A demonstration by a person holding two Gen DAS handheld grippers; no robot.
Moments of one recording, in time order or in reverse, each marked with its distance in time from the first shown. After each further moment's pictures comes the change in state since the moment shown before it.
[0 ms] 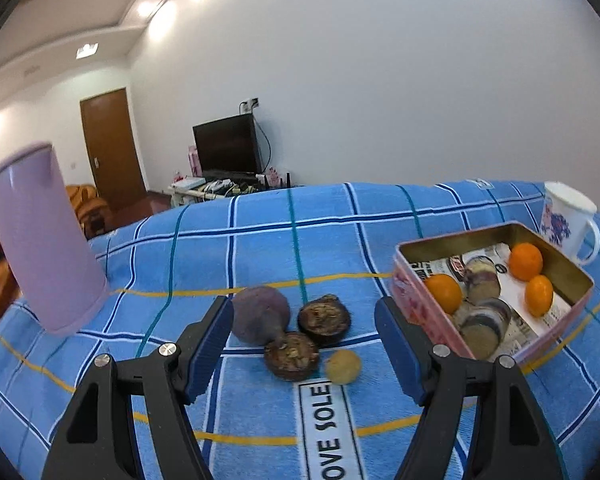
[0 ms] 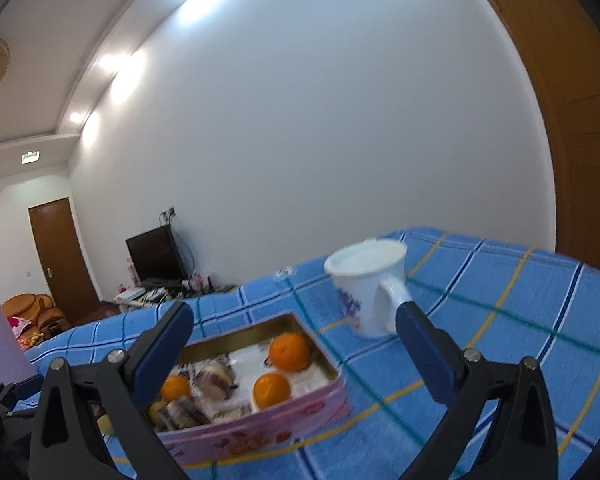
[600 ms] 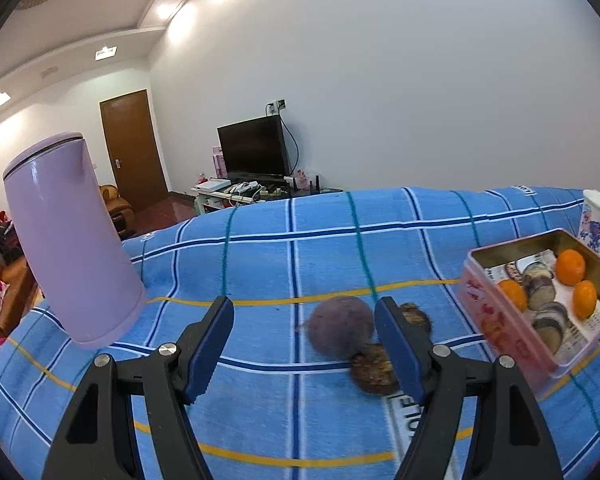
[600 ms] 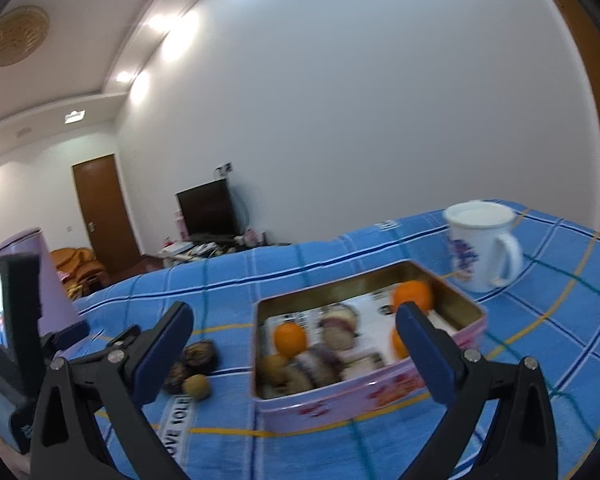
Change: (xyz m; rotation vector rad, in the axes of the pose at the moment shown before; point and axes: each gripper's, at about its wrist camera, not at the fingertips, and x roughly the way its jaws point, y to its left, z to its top) left arm 0.013 0.050 0.004 0.007 -0.011 0.091; right arm 0.003 0.106 -0.034 -0.102 0.128 0.181
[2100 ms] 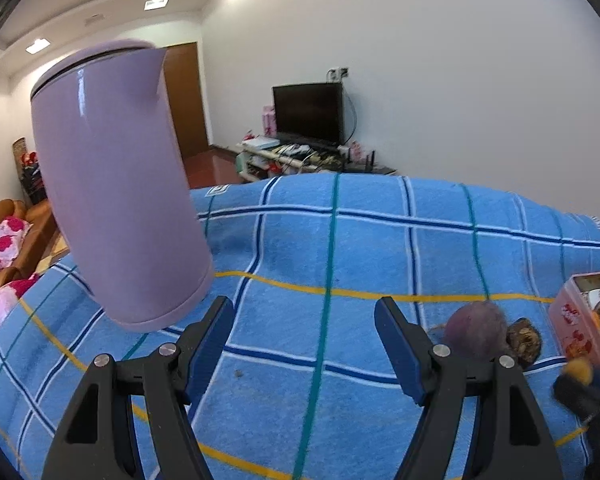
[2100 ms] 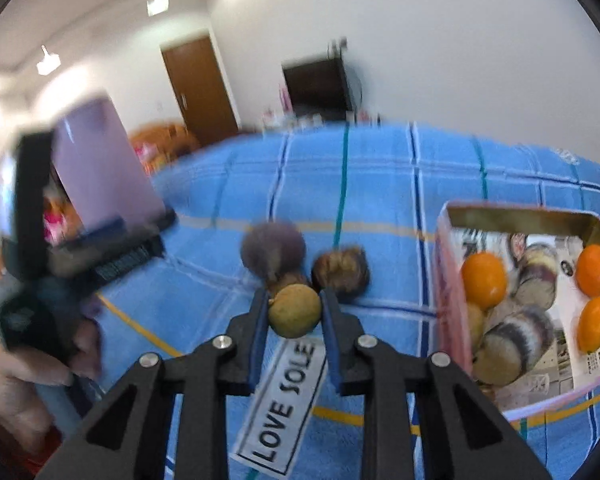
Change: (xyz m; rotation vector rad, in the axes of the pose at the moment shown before) left arm 0.042 0.088 0.004 -0.165 0.110 0.091; right arm 0.094 0.075 -0.032 -0.149 0.418 0.380
